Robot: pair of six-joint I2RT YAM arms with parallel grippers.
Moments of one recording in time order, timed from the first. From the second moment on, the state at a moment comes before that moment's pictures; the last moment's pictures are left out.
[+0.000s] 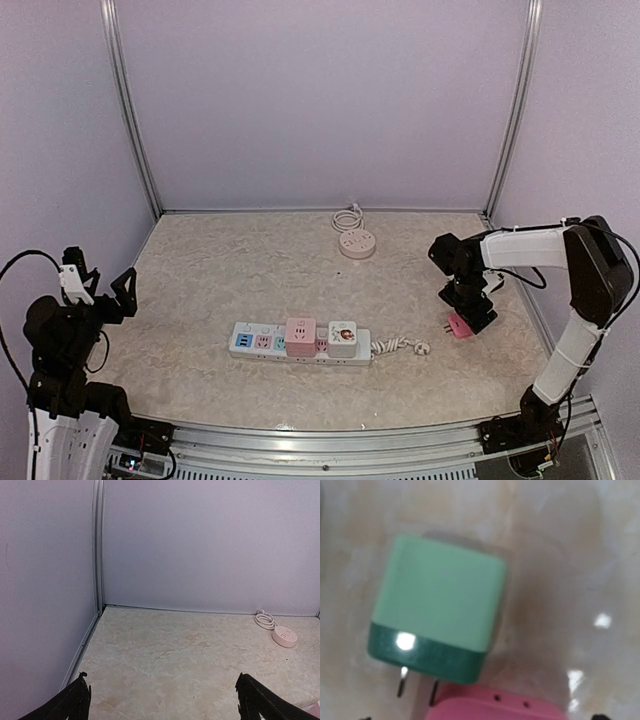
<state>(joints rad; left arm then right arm) 0.01 0.01 0.31 -0.29 0.04 -0.10 0.44 1.71 1.04 -0.84 0.39 1.54</state>
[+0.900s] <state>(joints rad) 0.01 0.01 0.31 -0.29 0.04 -0.10 0.45 1.79 1.06 -0.71 0.35 1.34</state>
